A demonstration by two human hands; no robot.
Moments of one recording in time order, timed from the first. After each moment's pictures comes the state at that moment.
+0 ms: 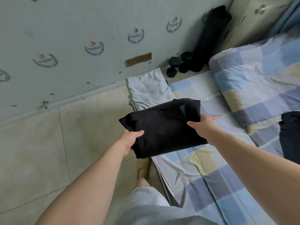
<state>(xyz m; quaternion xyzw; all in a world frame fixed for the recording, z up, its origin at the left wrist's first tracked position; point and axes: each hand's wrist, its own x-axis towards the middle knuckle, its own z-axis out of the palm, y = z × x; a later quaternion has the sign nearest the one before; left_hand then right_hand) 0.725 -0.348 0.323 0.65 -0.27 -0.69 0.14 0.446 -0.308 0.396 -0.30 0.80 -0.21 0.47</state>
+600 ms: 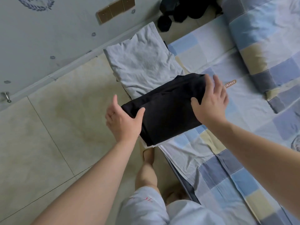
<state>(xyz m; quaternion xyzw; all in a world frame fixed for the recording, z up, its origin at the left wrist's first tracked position) 0.699 -0.436 0.230 0.74 -0.58 -0.29 0.14 0.458 -0.388 0.249 -0.41 0.88 -0.06 0.21</state>
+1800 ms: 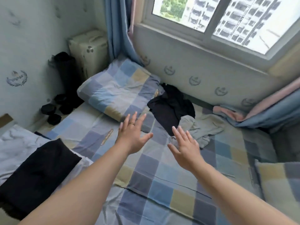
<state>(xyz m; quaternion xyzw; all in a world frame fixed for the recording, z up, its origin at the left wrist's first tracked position) 0.349 -0.156 0.464 0.18 -0.94 -0.30 0.00 0.279 0.063 0.485 -0.25 0.96 -0.07 0.13</state>
